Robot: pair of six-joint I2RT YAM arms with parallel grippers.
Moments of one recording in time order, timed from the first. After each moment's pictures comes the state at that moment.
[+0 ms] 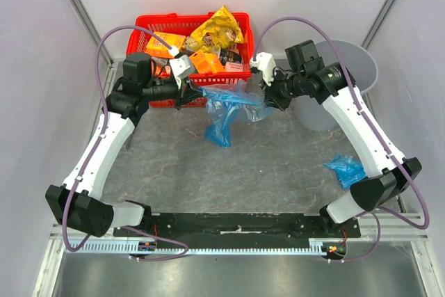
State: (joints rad) left arm -0.27 1.30 1.36 -0.47 0.89 0.42; right arm 0.45 1.54 1.79 -1.10 -0.43 -0.50
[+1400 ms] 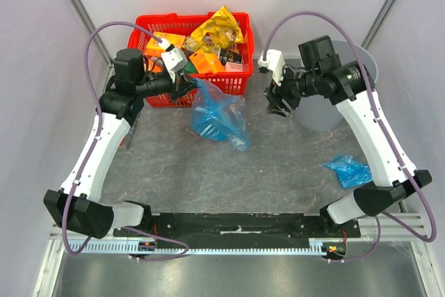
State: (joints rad) left arm -0.23 1.29 1.39 -0.41 0.85 0.37; right arm 0.44 1.47 1.85 -1.22 -0.47 -0.59
